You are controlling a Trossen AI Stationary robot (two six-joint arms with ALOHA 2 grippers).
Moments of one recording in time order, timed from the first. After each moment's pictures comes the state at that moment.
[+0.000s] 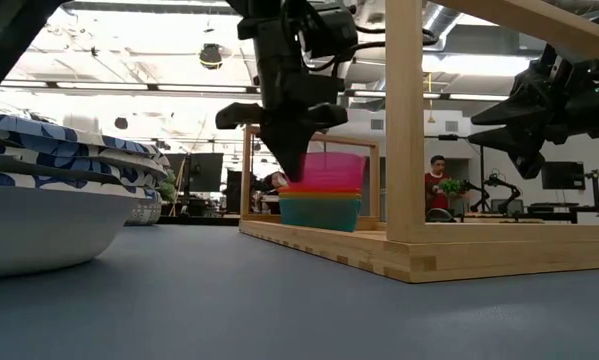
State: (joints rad) left arm 0.14 2.03 1.69 -0.93 -0.09 0.99; right arm -0.21 0.18 0.01 0.03 -0.05 0.60
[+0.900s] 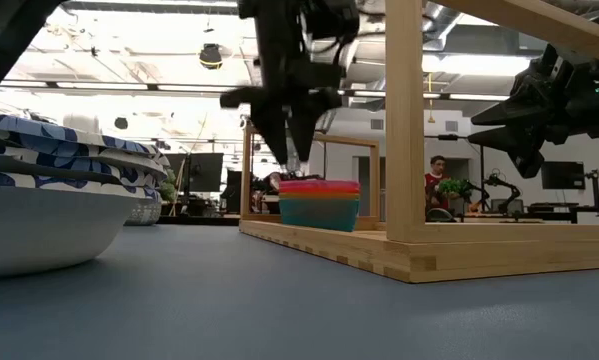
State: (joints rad) left arm 0.13 2.03 1.81 -1.06 -0.16 0.83; right arm -0.21 0.18 0.01 0.02 -0.05 0.58
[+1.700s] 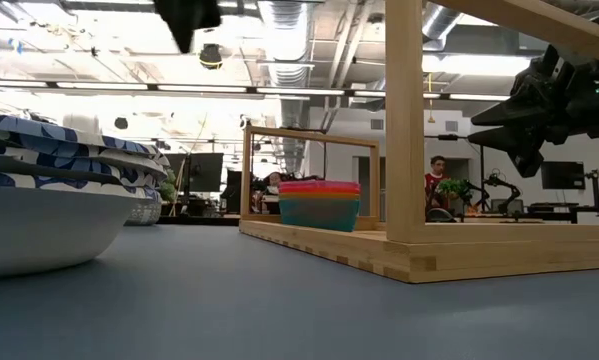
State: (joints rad) left arm -0.26 1.67 1.61 -1.20 0.03 -0.36; right arm -0.21 0.18 0.00 0.02 -0.05 0.55
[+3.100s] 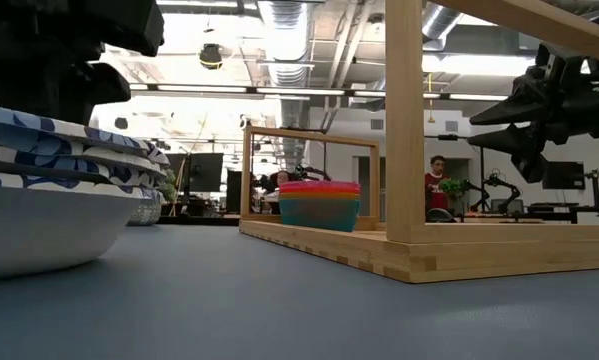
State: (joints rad) left arm -0.49 1.54 1.04 -0.82 -0.13 -0.67; right arm -0.21 0.18 0.01 0.02 -0.03 0.71
